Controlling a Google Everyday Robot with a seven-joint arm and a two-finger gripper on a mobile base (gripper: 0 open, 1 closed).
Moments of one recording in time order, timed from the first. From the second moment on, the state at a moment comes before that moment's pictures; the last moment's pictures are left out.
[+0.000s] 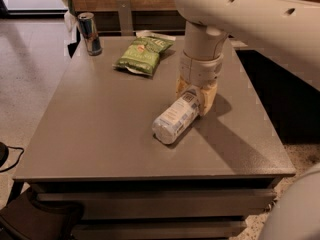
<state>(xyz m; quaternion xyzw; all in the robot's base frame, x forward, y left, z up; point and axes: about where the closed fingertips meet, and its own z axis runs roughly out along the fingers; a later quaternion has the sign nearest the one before) 0.549 -0.101 0.828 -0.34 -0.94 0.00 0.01</state>
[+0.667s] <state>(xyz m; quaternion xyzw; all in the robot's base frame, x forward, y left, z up) 0.601 -0.148 0.866 -0.35 -0.93 -0.08 -0.07</state>
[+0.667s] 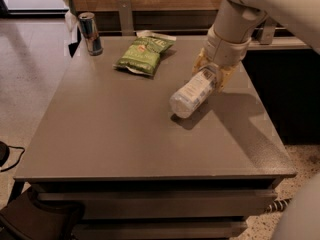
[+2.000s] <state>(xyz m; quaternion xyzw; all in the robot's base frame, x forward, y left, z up) 0.646 -0.201 0.981 -0.16 -0.87 -0.26 -0.39</state>
